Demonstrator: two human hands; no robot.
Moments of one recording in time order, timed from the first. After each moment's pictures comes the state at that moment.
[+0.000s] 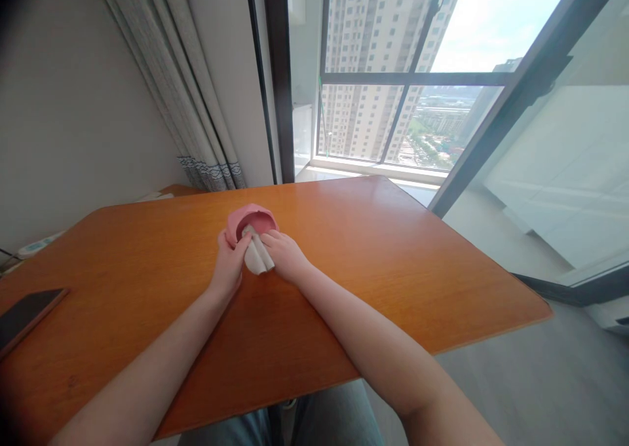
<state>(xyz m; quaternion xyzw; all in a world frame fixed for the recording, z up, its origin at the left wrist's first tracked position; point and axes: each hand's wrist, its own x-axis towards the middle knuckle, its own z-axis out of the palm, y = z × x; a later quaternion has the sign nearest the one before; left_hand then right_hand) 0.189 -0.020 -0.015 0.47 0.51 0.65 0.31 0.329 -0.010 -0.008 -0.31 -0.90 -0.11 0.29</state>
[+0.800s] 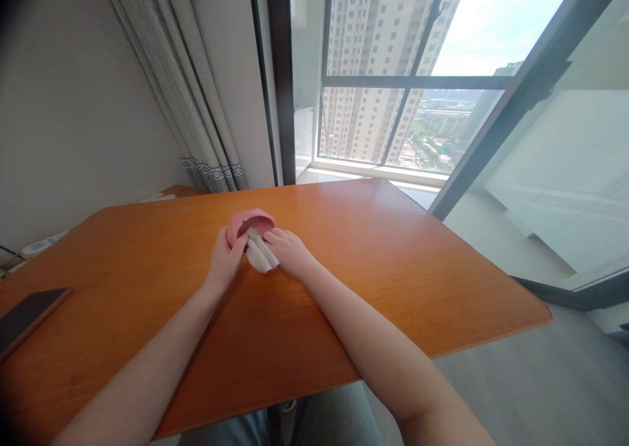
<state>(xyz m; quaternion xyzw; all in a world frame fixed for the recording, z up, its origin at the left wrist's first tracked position) 0.170 -0.020 0.003 0.56 0.56 0.55 0.24 0.340 -0.006 0.003 -0.30 -0.91 -0.12 0.26</state>
